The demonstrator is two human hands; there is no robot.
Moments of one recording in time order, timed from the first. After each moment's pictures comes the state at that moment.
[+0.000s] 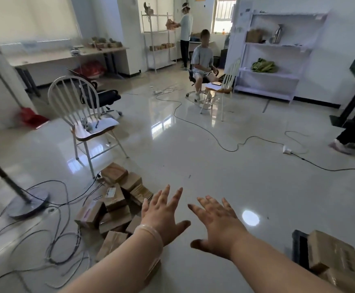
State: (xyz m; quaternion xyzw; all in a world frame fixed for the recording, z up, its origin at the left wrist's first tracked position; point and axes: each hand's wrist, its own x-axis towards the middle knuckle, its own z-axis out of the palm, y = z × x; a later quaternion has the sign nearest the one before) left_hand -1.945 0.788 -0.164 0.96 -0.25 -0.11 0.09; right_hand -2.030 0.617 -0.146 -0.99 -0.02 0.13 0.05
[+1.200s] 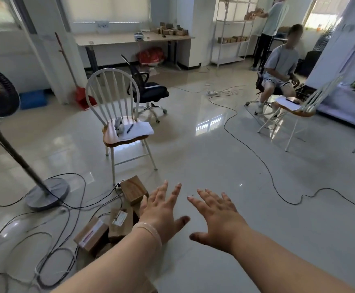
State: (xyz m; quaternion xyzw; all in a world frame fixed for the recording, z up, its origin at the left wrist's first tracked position) left_hand -1.504 0.709 -0.175 0.98 -0.07 -0.10 0.14; right_hand -1.515 0.516 -0.150 -0.97 -0.20 0.14 0.03
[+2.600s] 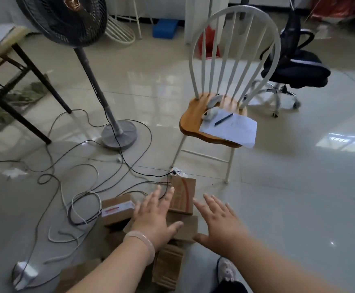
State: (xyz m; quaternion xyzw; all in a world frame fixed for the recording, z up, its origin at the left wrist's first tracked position) left_hand -1.130 0.858 -0.375 0.90 0.35 -0.15 0.20; right_hand -0.987 0.712 -0.358 -0.83 -0.47 0.29 -0.01
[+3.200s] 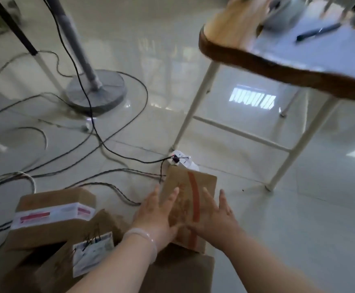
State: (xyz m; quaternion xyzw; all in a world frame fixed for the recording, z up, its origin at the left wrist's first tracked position) left_hand -0.993 0.960 -0.872 0.86 0.41 -0.19 0.26; right_hand -0.845 0.851 -0.867 -0.85 -0.33 0.40 0.07
